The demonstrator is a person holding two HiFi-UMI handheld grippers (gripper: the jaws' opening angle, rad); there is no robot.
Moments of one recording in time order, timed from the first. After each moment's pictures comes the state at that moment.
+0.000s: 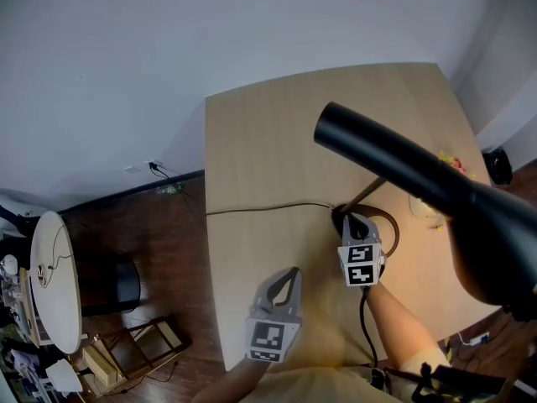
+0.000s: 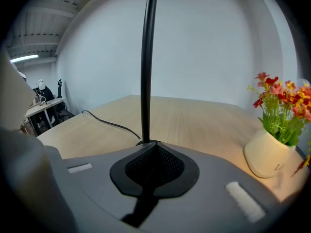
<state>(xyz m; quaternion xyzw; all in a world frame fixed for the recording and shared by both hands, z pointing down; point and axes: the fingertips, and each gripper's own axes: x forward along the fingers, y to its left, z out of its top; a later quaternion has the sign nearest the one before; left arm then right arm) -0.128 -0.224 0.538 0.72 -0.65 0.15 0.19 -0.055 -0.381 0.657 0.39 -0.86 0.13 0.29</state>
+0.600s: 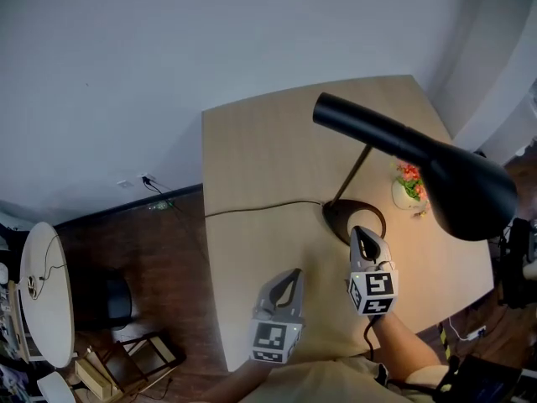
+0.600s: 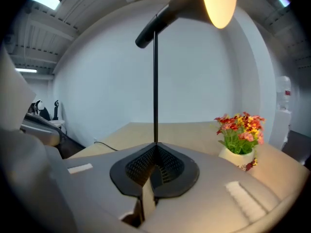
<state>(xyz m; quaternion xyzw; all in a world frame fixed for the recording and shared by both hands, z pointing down) -0.111 -0.196 0.505 0.75 -0.64 0.09 0.17 -0.010 -0.319 0.534 0.44 -0.88 0.11 0.16</state>
